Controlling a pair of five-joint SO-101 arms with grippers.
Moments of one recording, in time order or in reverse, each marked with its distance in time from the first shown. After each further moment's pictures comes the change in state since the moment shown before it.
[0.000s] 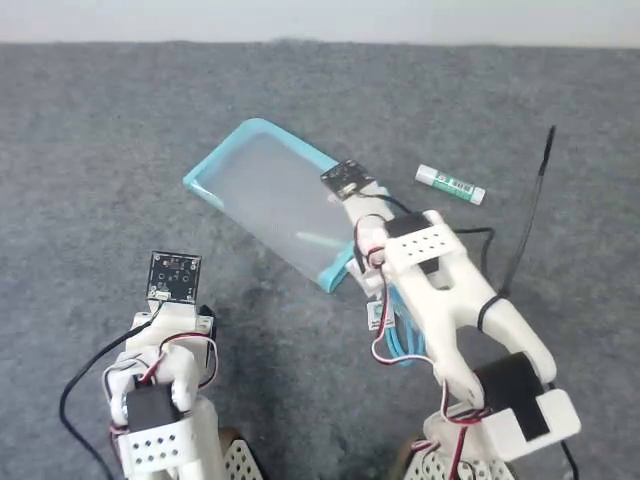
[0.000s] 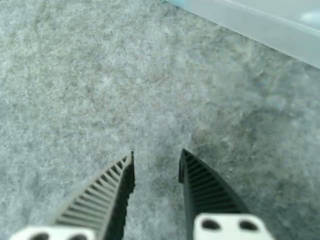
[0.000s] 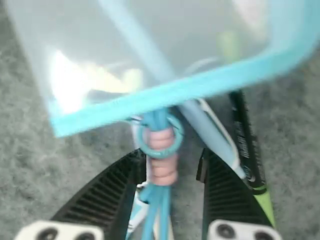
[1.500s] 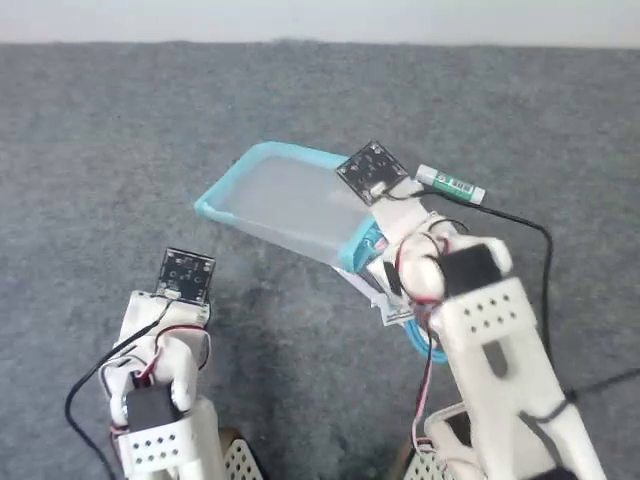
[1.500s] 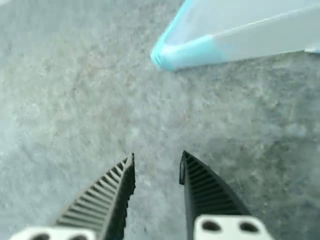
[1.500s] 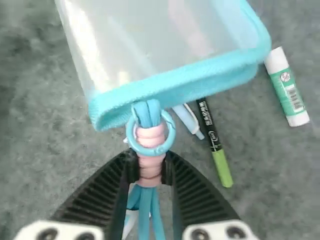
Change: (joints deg) left arm -0.4 0.0 0.0 -10.7 -11.1; right arm -0.8 -35.2 0.2 20.0 5.8
